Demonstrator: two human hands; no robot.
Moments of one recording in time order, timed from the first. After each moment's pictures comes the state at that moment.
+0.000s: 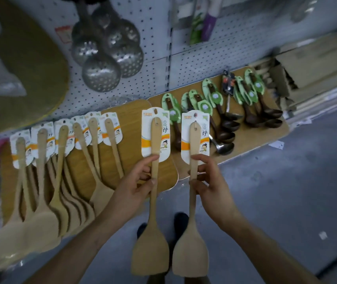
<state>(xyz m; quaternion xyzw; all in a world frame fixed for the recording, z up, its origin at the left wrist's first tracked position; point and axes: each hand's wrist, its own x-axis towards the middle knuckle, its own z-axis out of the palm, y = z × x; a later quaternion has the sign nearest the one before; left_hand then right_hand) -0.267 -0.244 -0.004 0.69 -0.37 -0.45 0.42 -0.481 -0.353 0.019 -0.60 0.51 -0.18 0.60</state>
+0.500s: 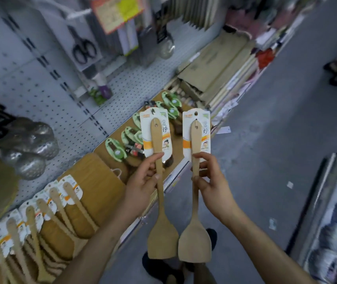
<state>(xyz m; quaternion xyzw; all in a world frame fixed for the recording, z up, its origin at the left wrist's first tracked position) -0.407 -0.368 0.134 0.58 -0.52 -0.51 0.37 -0.633 -0.372 0.149 -0.52 0.58 -0.36 0.51</state>
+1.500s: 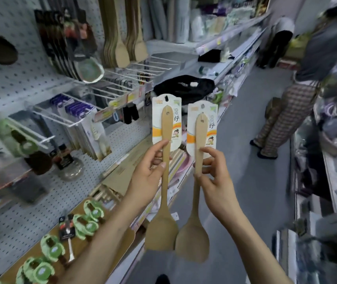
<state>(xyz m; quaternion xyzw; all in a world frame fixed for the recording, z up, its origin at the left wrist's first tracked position) -0.798 -0.723 0.338 0.41 -0.64 -0.43 0.48 -0.997 -0.668 0.344 -0.57 0.54 -0.53 0.32</state>
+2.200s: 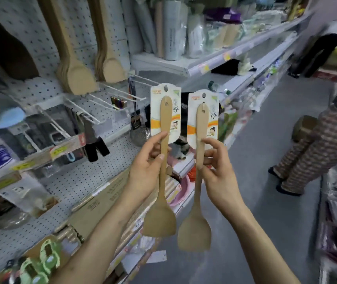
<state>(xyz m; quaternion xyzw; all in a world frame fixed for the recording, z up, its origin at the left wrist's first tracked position) -0.987 -0.998 0.368 0.48 -0.60 -0.36 0.53 -1.190 -0.979 0.367 -0.60 0.48 -0.53 0.35</state>
